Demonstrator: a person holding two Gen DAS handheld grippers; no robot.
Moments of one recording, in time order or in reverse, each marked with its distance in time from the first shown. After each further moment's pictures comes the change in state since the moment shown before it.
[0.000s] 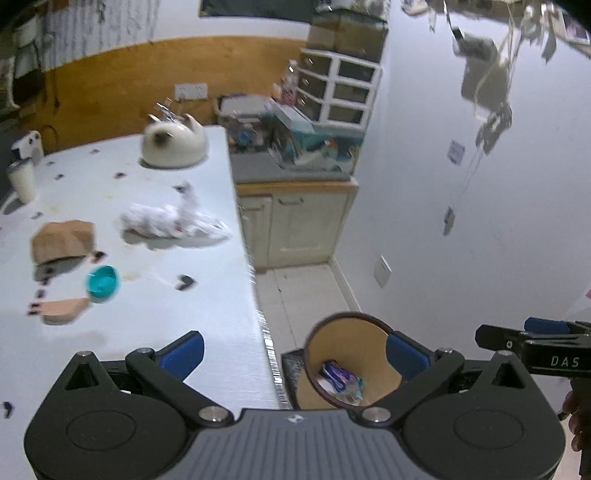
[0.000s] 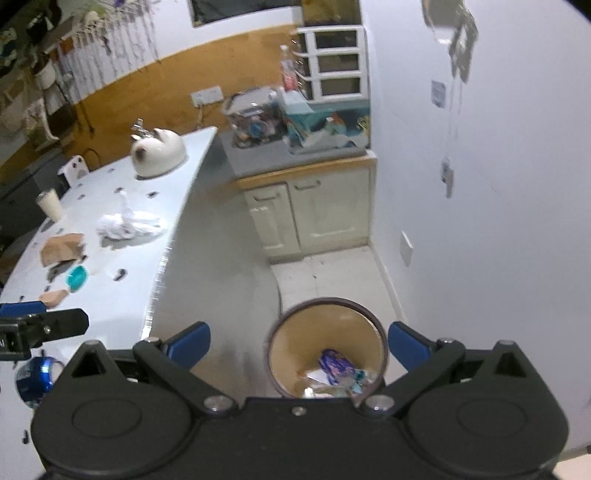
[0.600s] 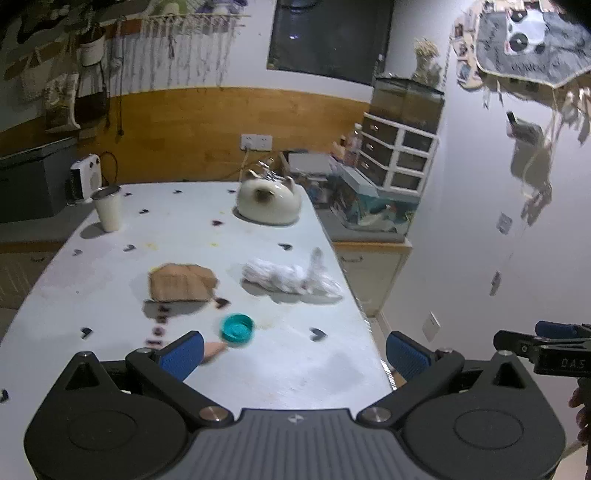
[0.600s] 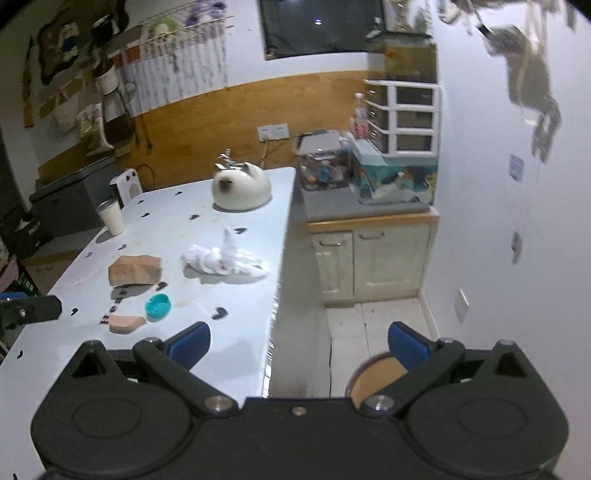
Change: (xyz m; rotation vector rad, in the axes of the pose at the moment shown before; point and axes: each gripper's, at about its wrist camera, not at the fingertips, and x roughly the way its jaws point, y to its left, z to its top) left arm -0.086 0.149 0.013 -0.062 -0.165 0.091; right arm -0.022 0.143 0.019 -0.120 -0.138 0.090
